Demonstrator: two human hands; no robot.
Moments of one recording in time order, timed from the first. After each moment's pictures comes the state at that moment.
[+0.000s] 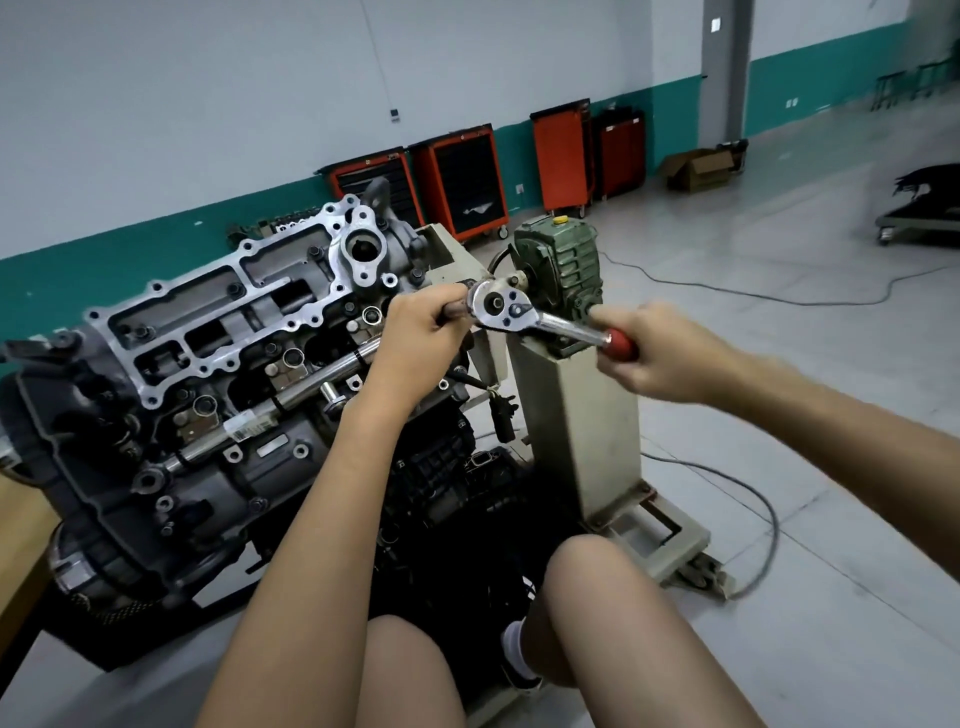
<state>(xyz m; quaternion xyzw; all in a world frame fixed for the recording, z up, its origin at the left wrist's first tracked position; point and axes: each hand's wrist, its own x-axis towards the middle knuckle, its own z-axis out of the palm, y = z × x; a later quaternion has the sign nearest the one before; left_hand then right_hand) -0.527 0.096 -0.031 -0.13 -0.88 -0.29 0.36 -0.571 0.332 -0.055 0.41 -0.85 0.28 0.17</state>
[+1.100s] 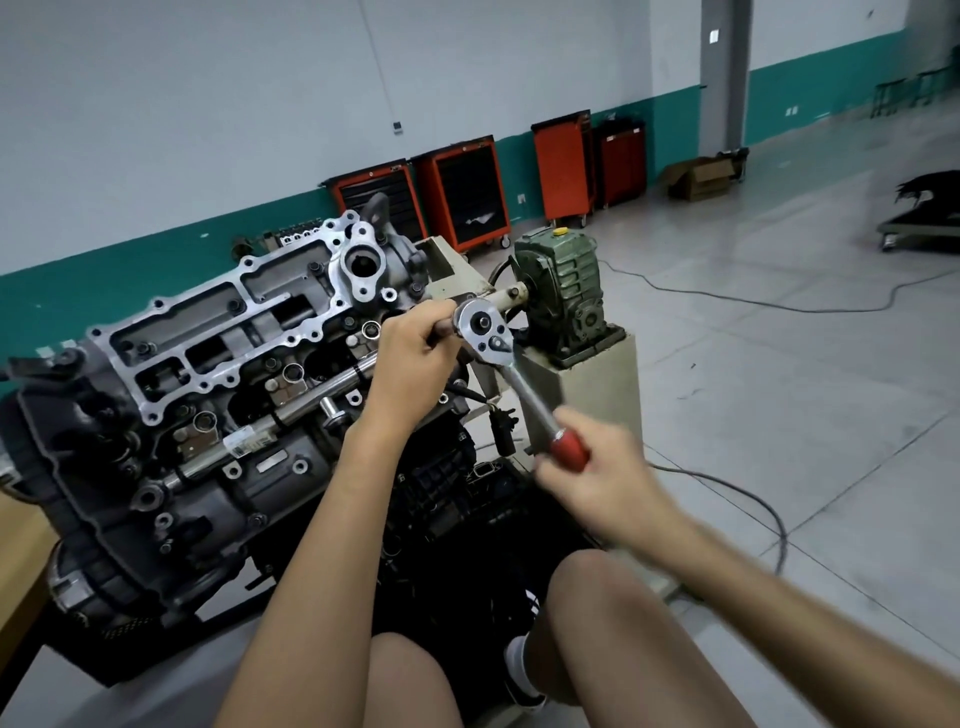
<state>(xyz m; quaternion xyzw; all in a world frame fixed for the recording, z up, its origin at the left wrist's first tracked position) -0.526 0.097 -0.037 -0.11 -0.86 -0.28 0.40 -0.499 0.284 -0.116 0.30 -0.76 0.56 0.10</state>
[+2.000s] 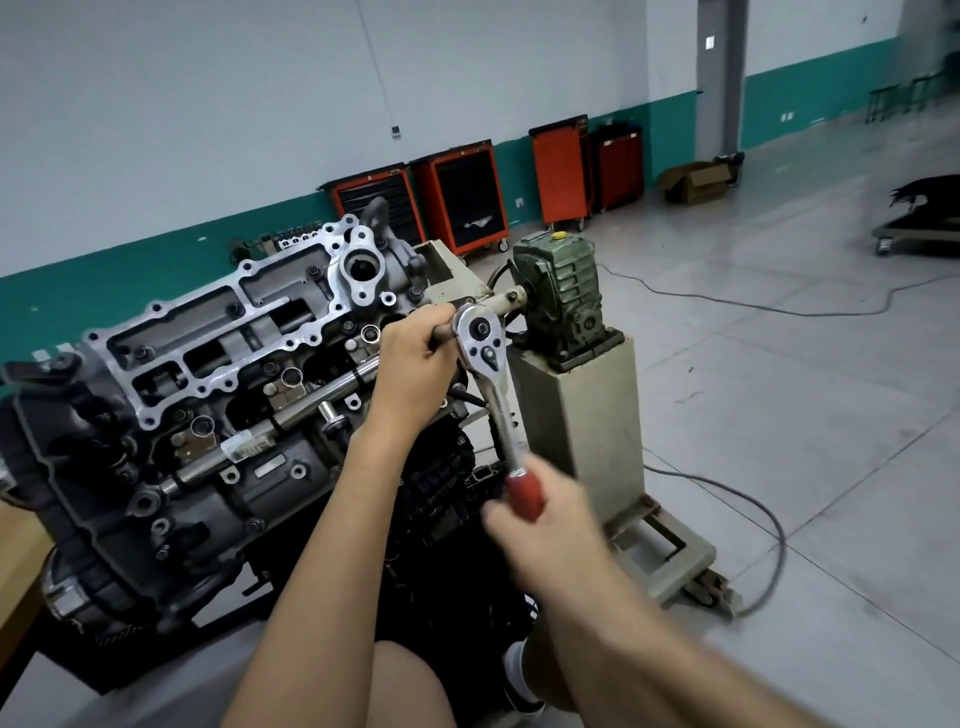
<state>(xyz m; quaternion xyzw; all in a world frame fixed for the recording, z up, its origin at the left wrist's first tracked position) -0.533 0.095 -0.041 -0.11 -0.86 -0.27 0.43 -0.460 0.246 -0.133 0.25 -0.68 0.69 0.00</state>
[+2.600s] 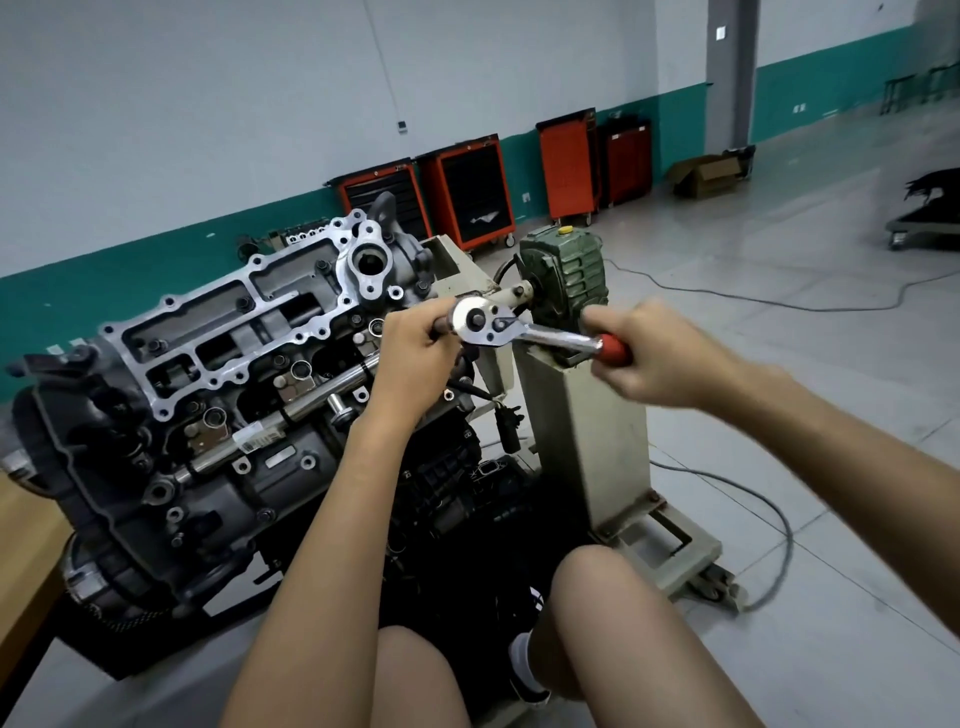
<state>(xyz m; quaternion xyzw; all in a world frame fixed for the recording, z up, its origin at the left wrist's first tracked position) -0.526 0.098 -0.033 -0.11 -0.86 -0.31 0.39 -0.572 0.329 -0.049 0.41 -0.84 0.28 0.22</state>
